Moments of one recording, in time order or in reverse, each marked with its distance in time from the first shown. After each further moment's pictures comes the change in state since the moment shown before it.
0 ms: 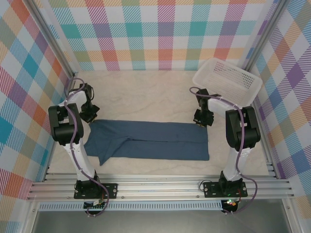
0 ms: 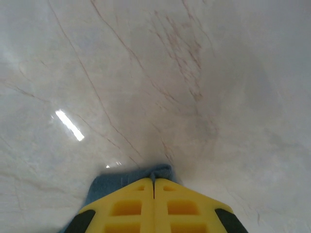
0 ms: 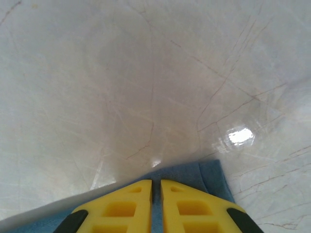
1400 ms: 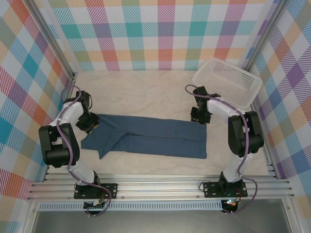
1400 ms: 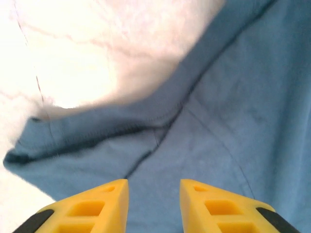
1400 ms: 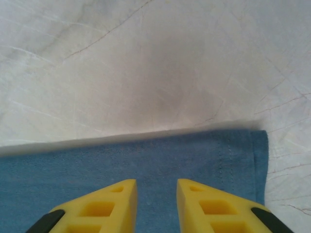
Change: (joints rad) left arm -0.019 -0.386 -0.325 -0.030 0.083 0.092; right arm 0.057 -0.095 -0.013 0.031 -0.052 -0.119
